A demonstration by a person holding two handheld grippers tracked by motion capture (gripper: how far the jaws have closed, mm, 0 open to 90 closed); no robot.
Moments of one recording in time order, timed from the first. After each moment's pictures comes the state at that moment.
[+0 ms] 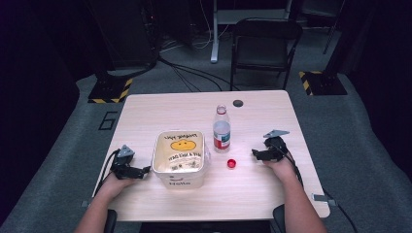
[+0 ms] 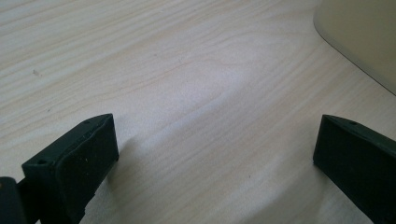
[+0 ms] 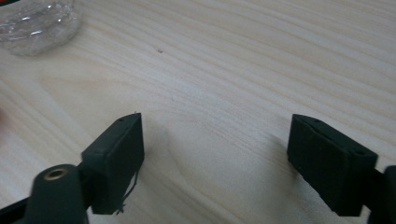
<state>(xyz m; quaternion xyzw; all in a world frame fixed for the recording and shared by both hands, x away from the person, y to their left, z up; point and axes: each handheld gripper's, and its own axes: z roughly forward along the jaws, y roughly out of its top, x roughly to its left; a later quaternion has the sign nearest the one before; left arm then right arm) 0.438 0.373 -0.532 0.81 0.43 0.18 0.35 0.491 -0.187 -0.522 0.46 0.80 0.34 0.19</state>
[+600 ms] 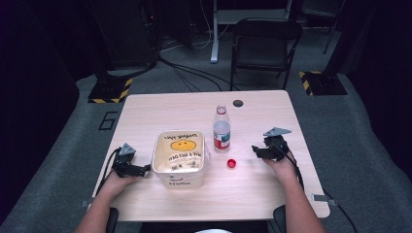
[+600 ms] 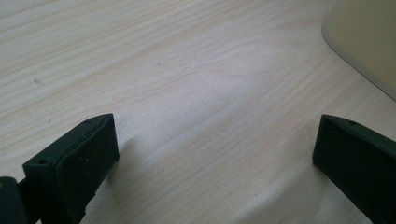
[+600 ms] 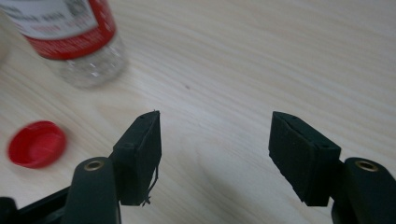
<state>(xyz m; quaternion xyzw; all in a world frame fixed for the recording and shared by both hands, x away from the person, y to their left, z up) 0.443 0.370 -0.531 0.81 0.44 0.18 0.35 0.471 -0.177 -0.486 0.43 0.80 0.36 0.21</state>
